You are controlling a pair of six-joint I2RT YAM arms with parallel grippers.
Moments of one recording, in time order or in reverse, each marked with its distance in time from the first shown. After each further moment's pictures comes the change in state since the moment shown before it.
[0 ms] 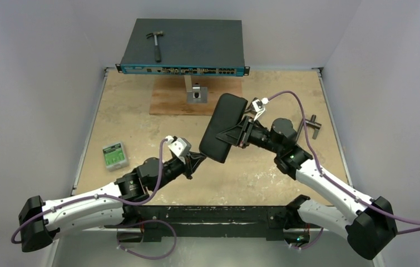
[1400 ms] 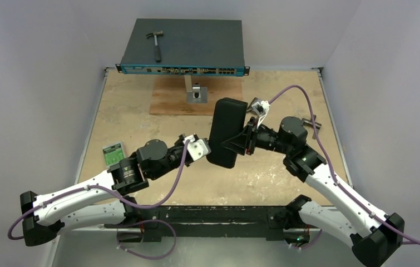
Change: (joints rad) left arm -0.011 0.106 0.386 -0.335 0.034 0.569; right arm 0.010 -0.104 0.104 -0.256 -0.171 -0.399
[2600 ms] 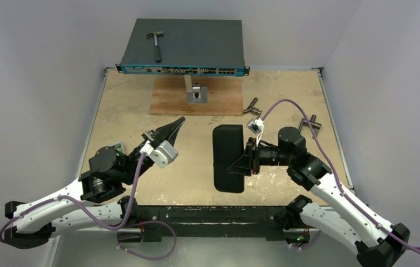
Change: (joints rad) left arm -0.076 -0.200 0.054 0.143 -0.127 0.328; right arm 0.032 -0.124 -0.057 -0.266 -0.119 -0.039
